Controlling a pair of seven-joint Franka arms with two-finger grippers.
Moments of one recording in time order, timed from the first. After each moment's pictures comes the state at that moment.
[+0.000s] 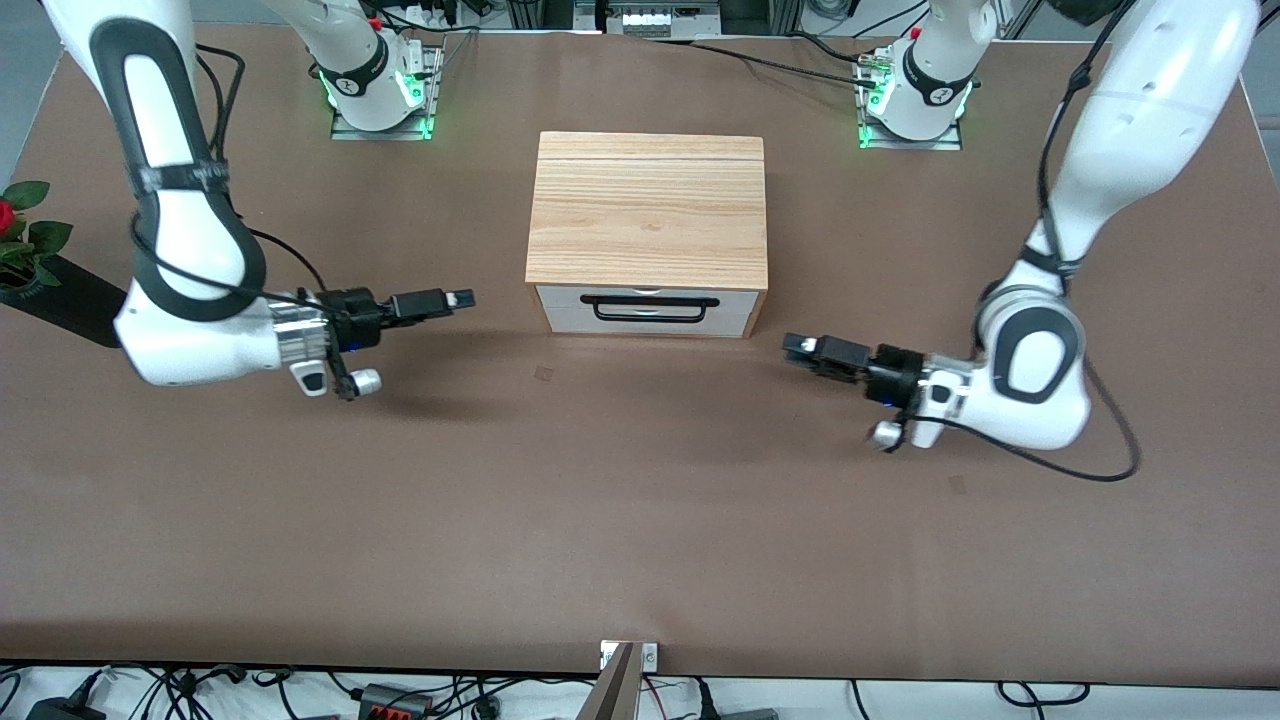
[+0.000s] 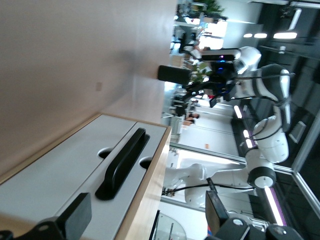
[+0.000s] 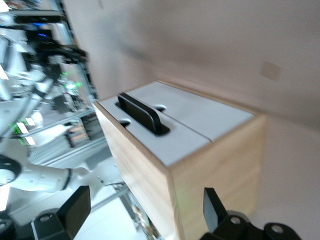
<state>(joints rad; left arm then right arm) 0.16 0.76 -0.37 -1.61 -1.17 1.68 0.57 0.15 0.45 -0.02 -1.79 1.08 1.66 -0.35</state>
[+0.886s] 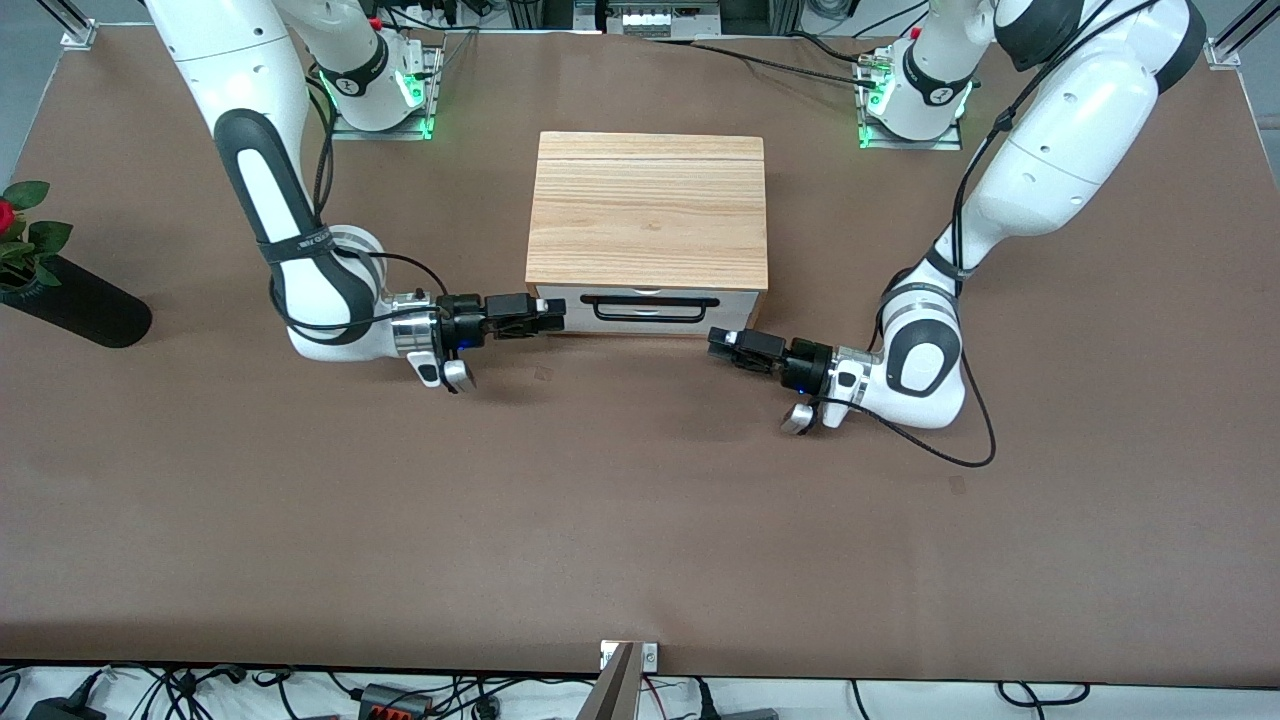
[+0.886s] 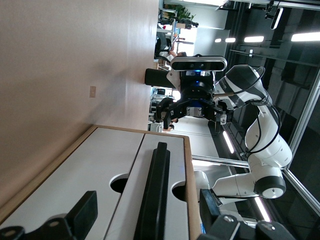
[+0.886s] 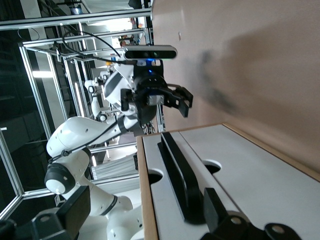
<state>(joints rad) 0.06 0.88 -0.37 -1.69 -1.34 1.77 0.81 0.33 0.56 -0.02 -1.94 1.64 1.79 -0.79</state>
